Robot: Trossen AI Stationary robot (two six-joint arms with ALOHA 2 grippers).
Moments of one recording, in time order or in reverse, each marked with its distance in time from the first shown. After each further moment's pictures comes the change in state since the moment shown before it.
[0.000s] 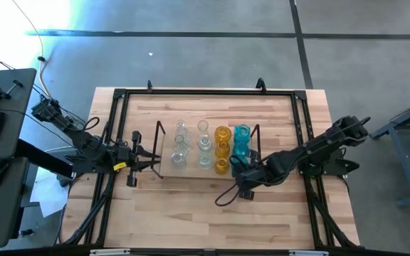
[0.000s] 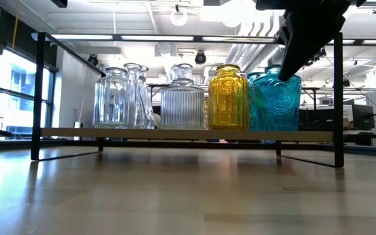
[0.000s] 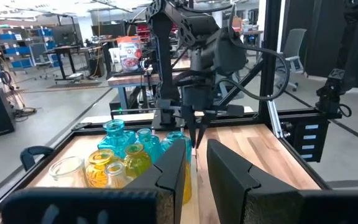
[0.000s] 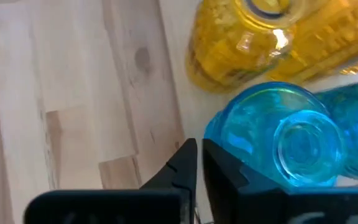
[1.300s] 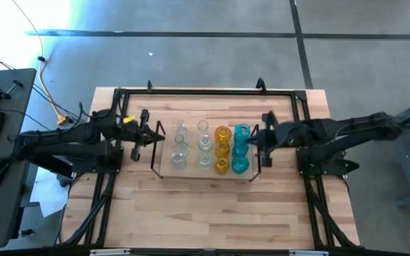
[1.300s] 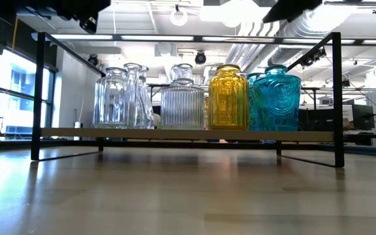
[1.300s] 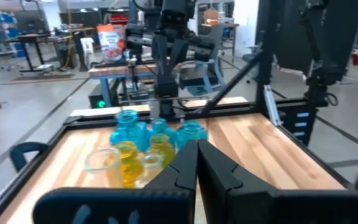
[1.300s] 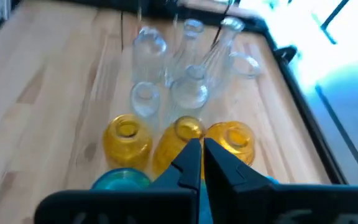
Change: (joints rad) left arm 0.803 -0.082 0.000 -0.134 0.919 0.011; right arm -0.248 -0.548 -0.196 0.260 -0.020 -0.599
